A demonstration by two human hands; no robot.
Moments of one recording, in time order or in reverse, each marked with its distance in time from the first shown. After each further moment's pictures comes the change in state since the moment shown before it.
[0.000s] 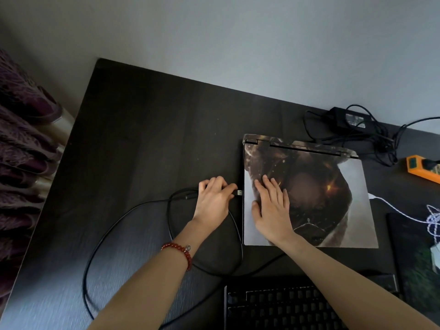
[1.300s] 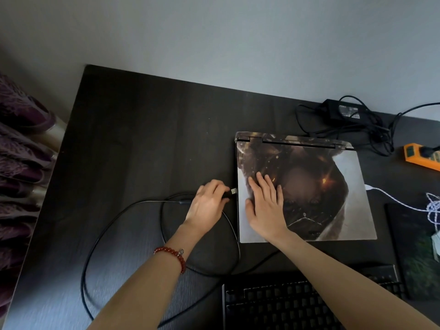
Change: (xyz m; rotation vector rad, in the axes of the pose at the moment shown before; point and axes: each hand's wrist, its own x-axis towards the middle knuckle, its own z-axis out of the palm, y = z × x) left_hand -0.004 0.001 -0.003 -0.078 -0.054 0.090; right_hand -0.001 0.001 0.006 0.028 0.030 0.003
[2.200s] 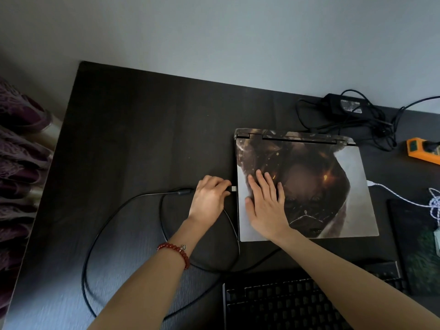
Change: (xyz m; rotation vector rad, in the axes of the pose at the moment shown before) left_hand 0.008 0.004 -0.001 -0.020 0.064 -0.044; right_hand -0.001 0.002 0.002 -0.076 -0.031 -0.028
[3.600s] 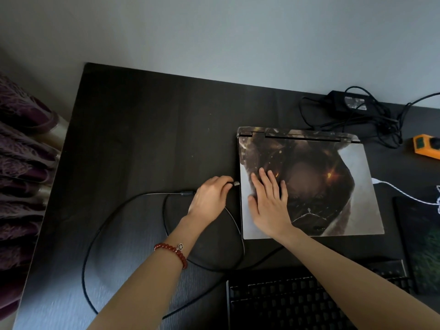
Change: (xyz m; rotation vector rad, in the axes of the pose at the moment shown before) left_hand 0.004 -0.003 -0.003 -0.131 -0.132 -0.130; right_hand -0.001 0.001 0.000 0.008 0.001 0.011
